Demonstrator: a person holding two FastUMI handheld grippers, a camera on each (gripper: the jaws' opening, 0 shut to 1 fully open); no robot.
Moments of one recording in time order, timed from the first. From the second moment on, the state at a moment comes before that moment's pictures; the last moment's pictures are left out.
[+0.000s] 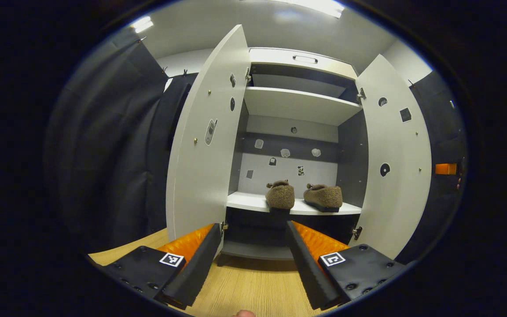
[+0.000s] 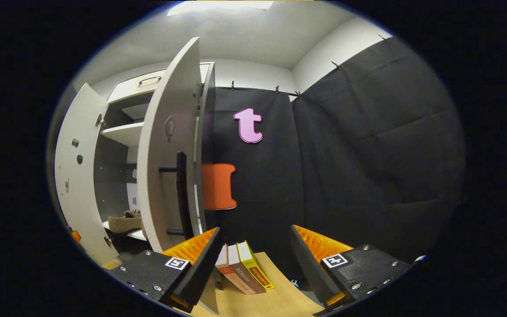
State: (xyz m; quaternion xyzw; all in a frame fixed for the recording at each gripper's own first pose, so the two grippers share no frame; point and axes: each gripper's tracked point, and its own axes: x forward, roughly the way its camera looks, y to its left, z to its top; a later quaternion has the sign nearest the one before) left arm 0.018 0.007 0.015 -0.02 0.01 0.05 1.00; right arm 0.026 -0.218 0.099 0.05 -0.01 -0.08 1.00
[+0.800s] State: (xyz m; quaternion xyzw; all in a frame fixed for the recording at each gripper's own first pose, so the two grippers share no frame) left arm 0.010 0.017 0.001 0.00 0.03 0.05 1.00; right arm 0.069 -0.196 0.134 0.00 -0.02 -0.07 1.00
